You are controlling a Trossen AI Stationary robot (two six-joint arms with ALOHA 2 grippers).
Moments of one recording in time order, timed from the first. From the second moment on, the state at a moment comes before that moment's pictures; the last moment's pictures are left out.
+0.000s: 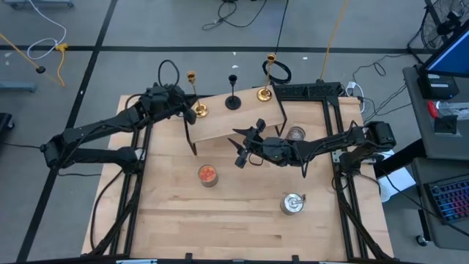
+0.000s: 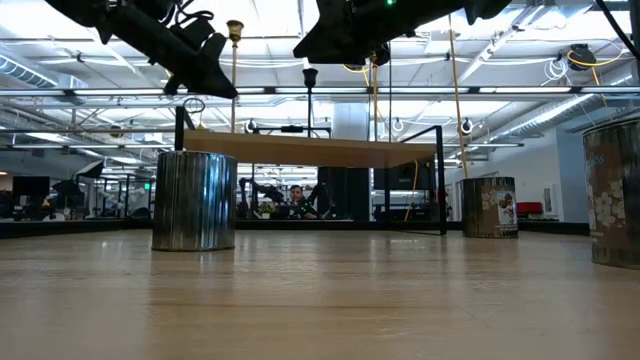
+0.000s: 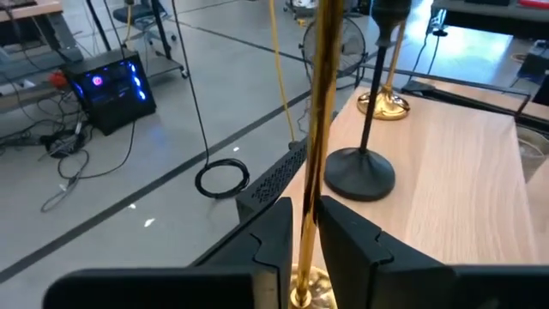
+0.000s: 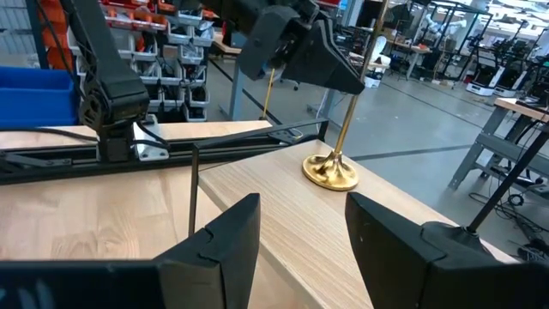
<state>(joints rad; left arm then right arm) 0.56 1.01 0.76 -0.06 -0.15 -0.03 0.09 1.61 1.02 0.44 0.60 -0.06</state>
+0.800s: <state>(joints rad) 0.55 0.75 0.76 -0.28 0.03 -0.06 0.13 1.61 1.02 0.37 0.55 -0.04</state>
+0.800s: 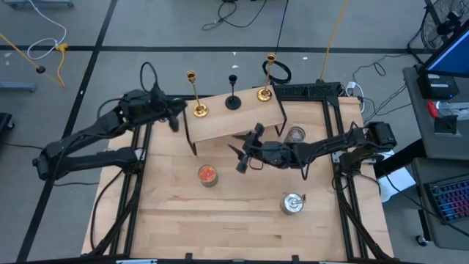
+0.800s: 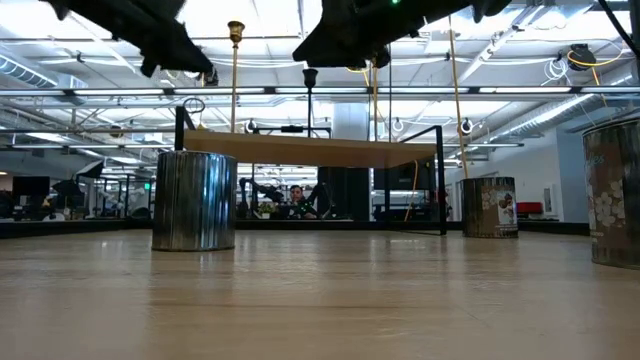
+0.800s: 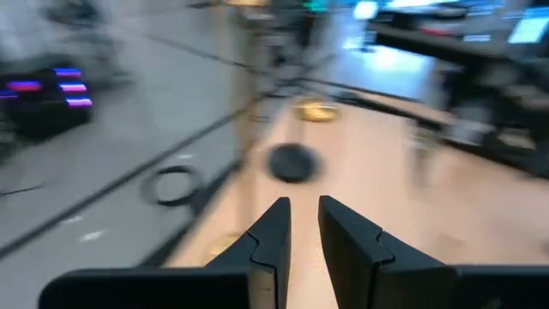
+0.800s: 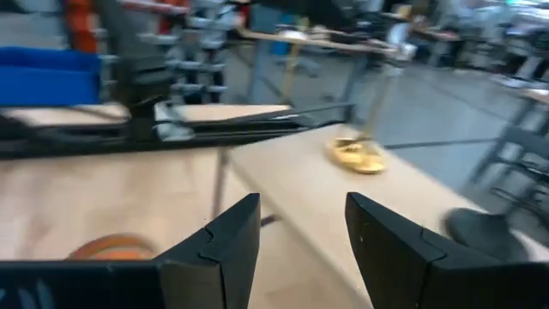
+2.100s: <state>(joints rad) -0.35 1.10 0.76 -0.44 -0.01 0.00 0.35 1.61 1.02 0.31 0.44 0.02</state>
